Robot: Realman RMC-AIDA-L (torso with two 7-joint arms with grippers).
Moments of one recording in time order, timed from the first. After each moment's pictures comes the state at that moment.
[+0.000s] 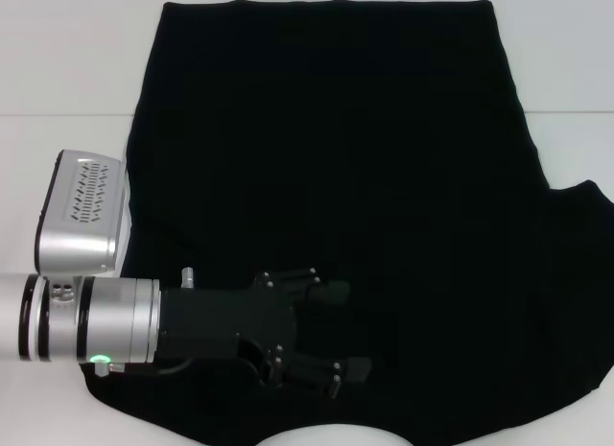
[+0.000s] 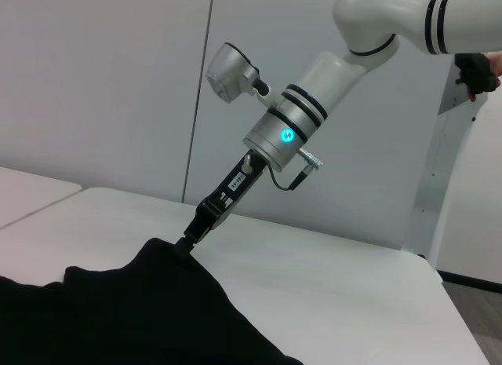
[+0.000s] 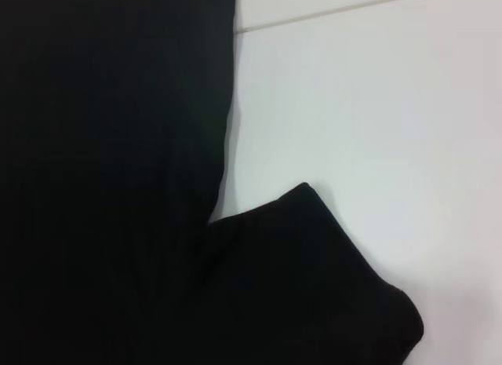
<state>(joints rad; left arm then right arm) -0.57 -2.16 0.81 0.63 1.98 1.64 -1.23 0.64 1.87 -0.67 -0.71 -2.62 -1.16 2.49</state>
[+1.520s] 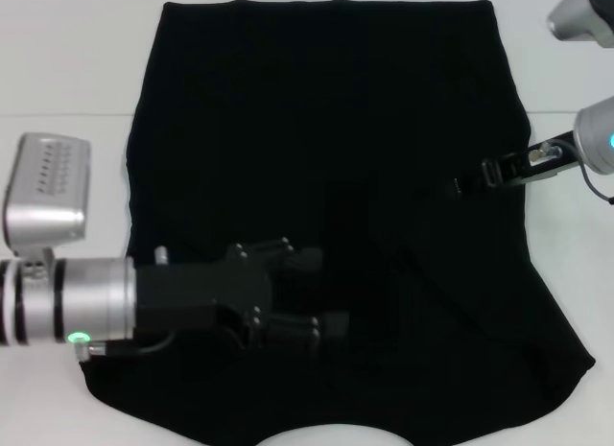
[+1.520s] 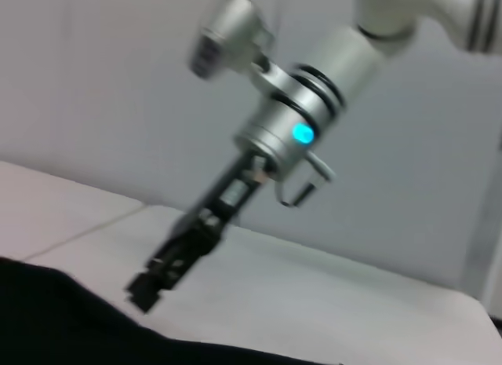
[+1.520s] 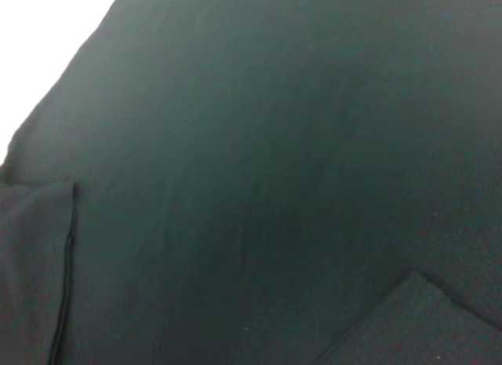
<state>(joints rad) -0.57 -2.15 0.72 0.63 1.98 1.64 -1.28 0.89 2.01 -0.88 -0.74 -2.55 -1.20 2.49</state>
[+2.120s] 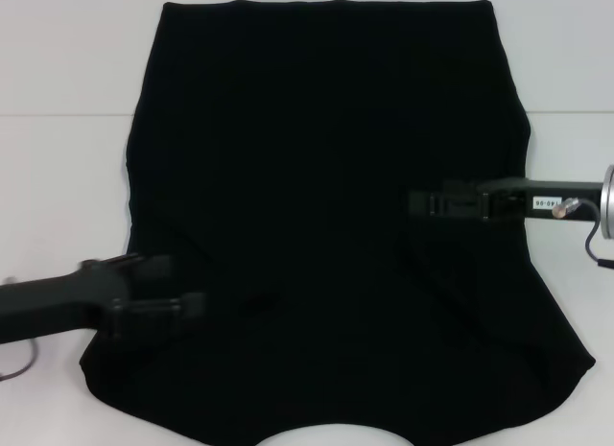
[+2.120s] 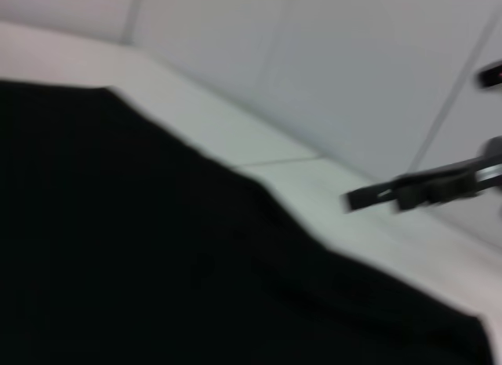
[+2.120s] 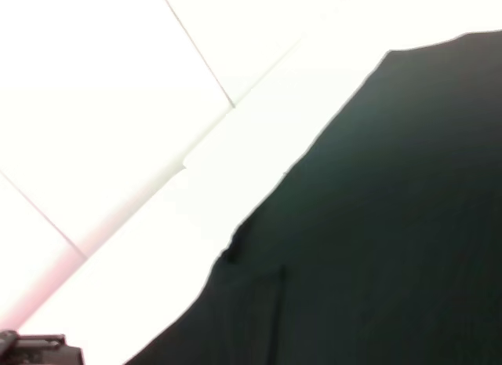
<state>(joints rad) -0.43 -2.09 0.49 0.77 2.13 1.67 -1.54 0.64 2.05 -0.80 -0.69 -2.00 -1.31 1.94</state>
